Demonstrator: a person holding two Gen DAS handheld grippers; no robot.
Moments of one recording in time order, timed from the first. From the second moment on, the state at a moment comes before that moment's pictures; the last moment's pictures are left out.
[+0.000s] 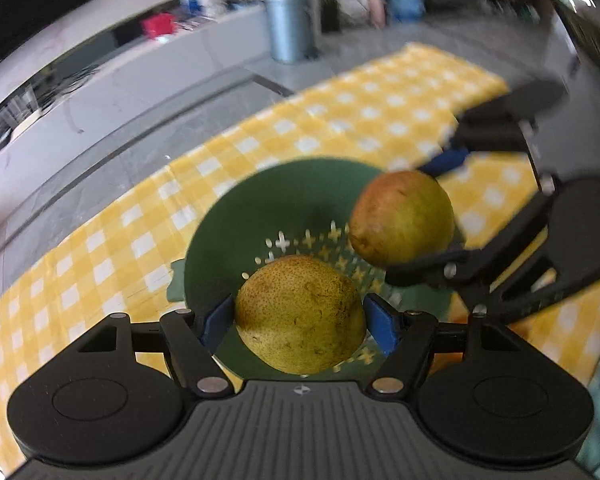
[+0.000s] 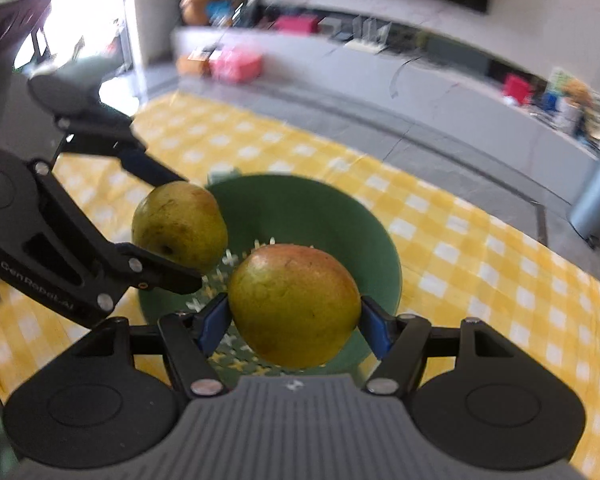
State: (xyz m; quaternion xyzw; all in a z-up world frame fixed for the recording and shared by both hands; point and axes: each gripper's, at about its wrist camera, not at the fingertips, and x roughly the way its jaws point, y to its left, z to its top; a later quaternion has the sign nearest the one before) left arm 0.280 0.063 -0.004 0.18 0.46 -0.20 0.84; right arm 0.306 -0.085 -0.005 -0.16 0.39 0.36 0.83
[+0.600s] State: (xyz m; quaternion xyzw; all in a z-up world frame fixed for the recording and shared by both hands) left arm 0.308 0.054 -0.047 0.26 0.53 -0.25 0.77; right arm 0.340 -0.029 -0.044 -0.31 0.43 0.47 0.70
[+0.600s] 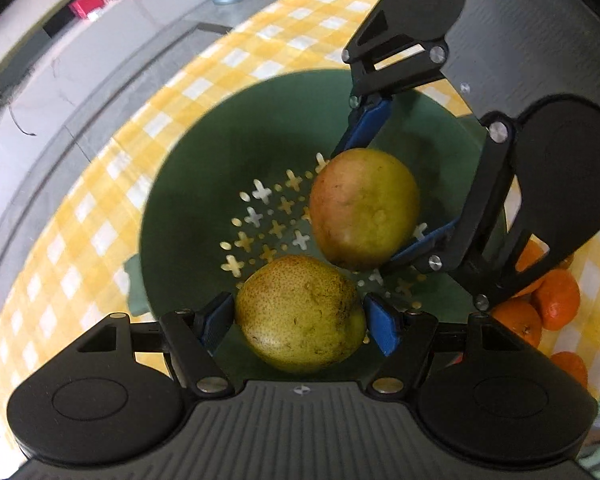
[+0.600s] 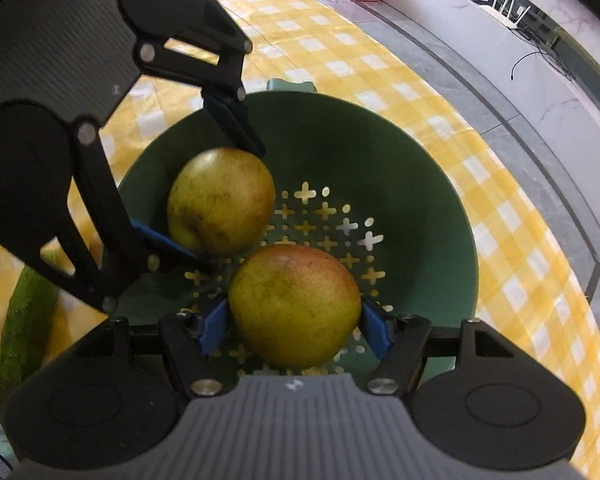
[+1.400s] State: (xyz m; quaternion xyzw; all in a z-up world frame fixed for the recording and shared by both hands) left arm 0.309 0.054 -0.044 0.21 0.56 -0.27 0.76; right arm 0.361 -0.015 -0.058 -0.32 0.49 0.46 0.67
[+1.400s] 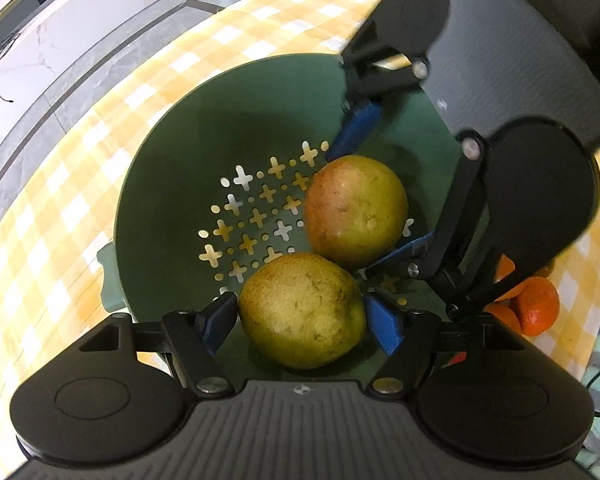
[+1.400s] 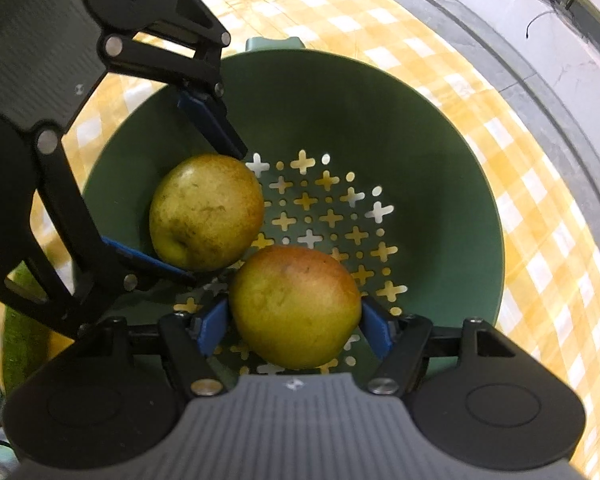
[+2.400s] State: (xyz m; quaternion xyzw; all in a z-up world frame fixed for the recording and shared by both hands) left arm 0.170 0.037 0.050 0.08 0.40 -0.21 0.89; right arm 0.256 -0.129 0.009 -0.05 0.36 0.32 0.88
